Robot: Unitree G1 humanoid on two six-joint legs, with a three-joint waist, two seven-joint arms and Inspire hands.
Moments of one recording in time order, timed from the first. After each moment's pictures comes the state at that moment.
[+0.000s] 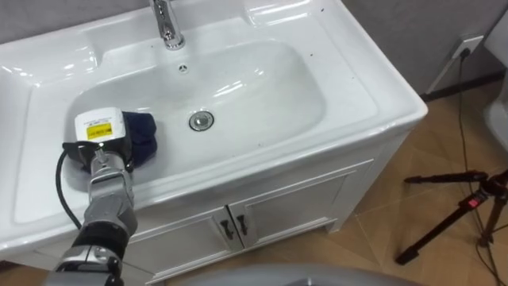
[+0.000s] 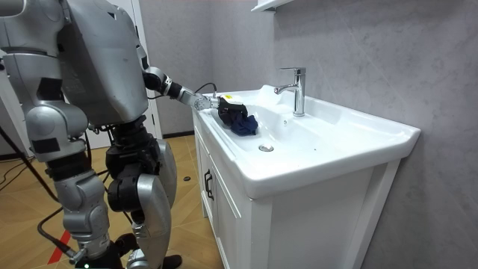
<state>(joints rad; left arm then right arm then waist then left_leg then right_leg) -0.13 0.25 -0.07 0.77 1.21 0.27 0.33 0.08 -0.27 0.07 1.37 0.18 0.20 0.03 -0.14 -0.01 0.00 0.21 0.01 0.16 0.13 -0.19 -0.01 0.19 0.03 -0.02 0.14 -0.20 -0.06</state>
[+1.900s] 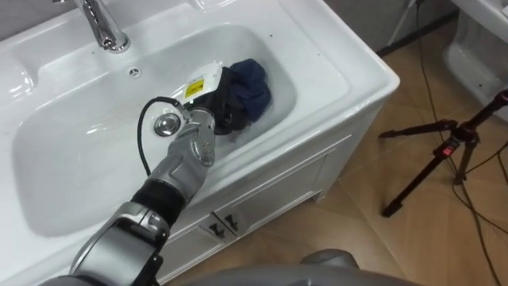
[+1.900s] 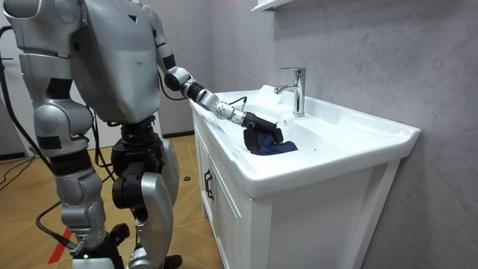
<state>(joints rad) -0.35 0.13 -0.42 0.68 0.55 0.14 0.26 0.03 -0.27 0.11 1.36 -0.04 0.14 0.12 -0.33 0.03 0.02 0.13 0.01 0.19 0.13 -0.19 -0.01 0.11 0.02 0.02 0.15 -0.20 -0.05</state>
